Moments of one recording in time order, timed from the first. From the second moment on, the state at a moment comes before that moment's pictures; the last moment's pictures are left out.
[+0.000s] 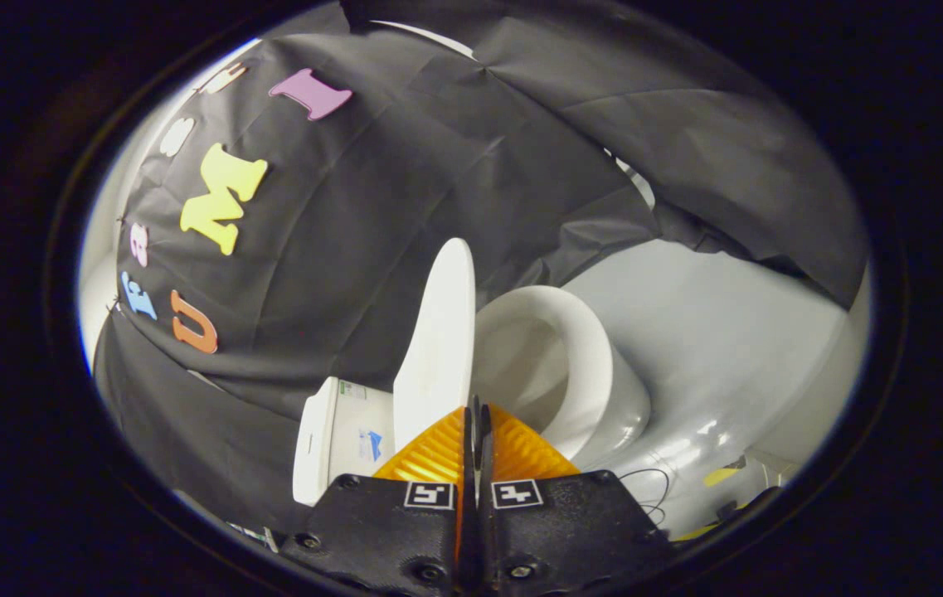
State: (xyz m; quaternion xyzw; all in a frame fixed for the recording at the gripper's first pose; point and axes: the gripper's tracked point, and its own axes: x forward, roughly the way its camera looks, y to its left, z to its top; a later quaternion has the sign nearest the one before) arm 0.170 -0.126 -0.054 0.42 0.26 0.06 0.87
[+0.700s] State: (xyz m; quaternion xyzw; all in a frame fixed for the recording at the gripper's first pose) arm 0.160 -0.084 0.011 0.38 0.23 0.07 0.89
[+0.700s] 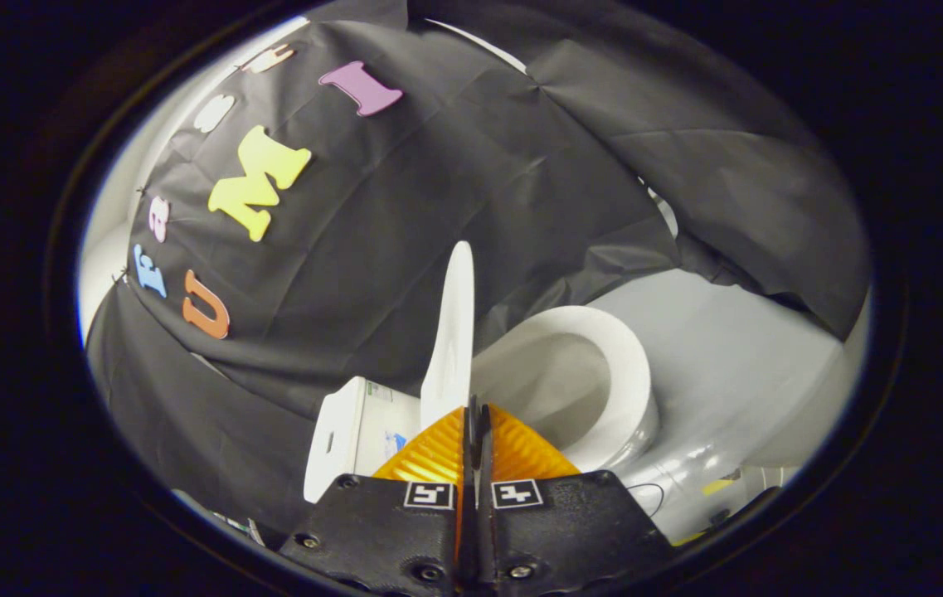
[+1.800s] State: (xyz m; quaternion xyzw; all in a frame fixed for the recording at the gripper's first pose) arm 0.150 0.001 0.088 0.26 0.19 0.07 0.94
